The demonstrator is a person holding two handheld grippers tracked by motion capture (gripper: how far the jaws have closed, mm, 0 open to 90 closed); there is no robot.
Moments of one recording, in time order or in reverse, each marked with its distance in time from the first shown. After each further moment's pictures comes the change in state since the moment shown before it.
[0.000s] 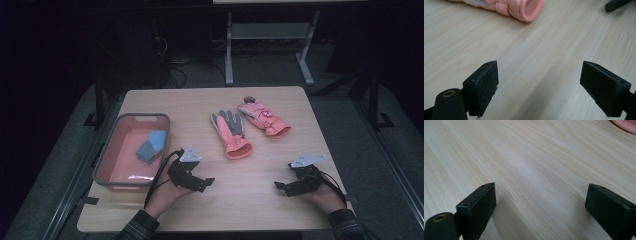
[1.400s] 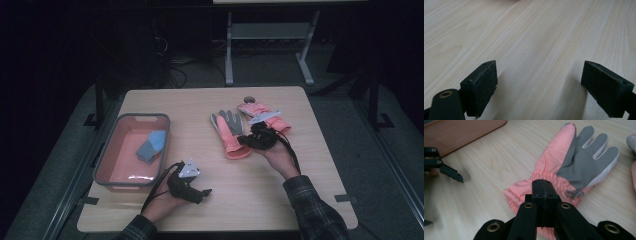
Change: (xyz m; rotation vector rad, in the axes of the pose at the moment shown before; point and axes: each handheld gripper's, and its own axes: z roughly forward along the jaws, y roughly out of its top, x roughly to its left) left arm 0.003 -0.037 0.016 -0.011 -0.016 0.108; right arm 0.013 0.154 0.061 -0.068 0.128 0.041
